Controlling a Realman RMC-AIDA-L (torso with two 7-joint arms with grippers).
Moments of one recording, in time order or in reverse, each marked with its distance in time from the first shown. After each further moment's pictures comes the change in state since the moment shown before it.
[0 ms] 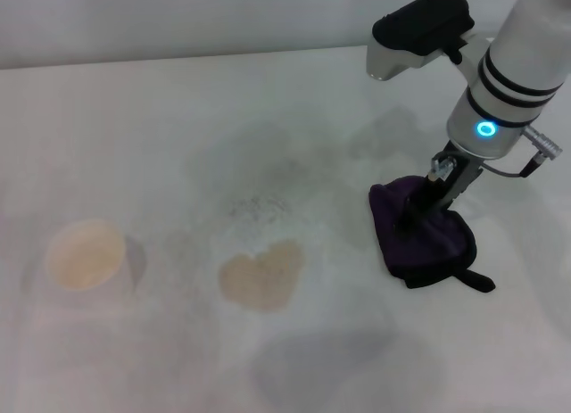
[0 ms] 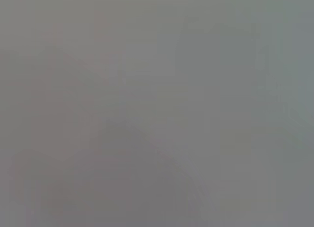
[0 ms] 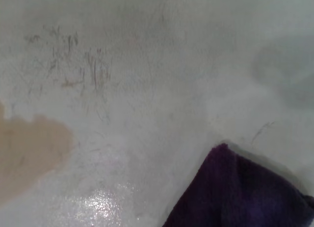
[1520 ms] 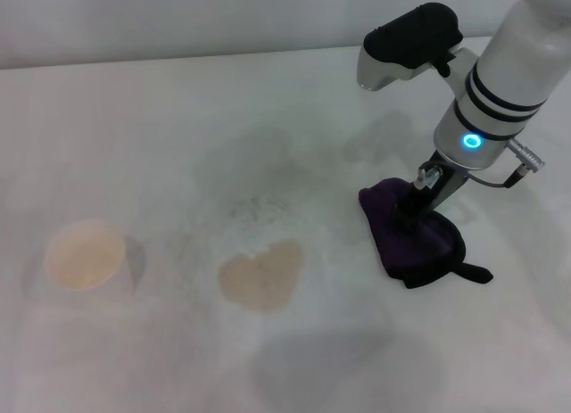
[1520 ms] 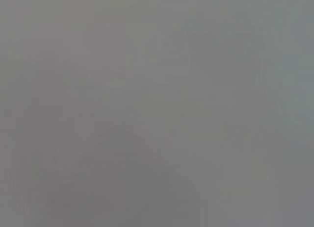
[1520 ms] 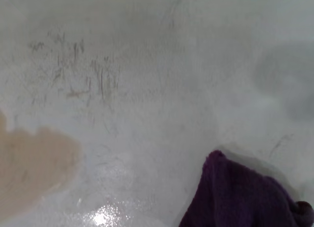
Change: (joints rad) left arm -0.010 0.007 0.000 0.000 0.000 -0.002 0.008; right arm -0.001 0.006 -0.039 0.058 0.044 0.090 0.001
